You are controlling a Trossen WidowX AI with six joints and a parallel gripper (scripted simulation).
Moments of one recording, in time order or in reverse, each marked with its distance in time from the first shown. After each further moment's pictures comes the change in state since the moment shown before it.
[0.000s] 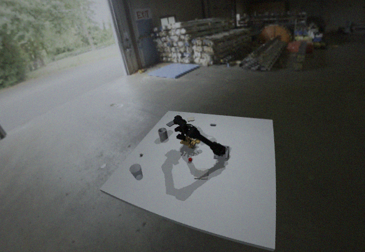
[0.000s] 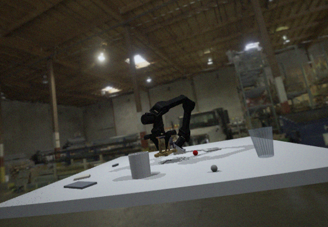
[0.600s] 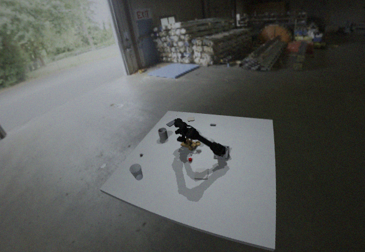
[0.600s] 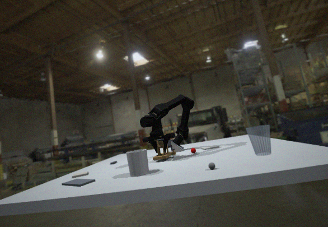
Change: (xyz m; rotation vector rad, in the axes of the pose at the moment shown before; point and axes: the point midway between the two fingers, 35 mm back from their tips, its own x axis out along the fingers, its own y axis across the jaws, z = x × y) arm 0.029 -0.002 0.001 0.000 0.002 -0.004
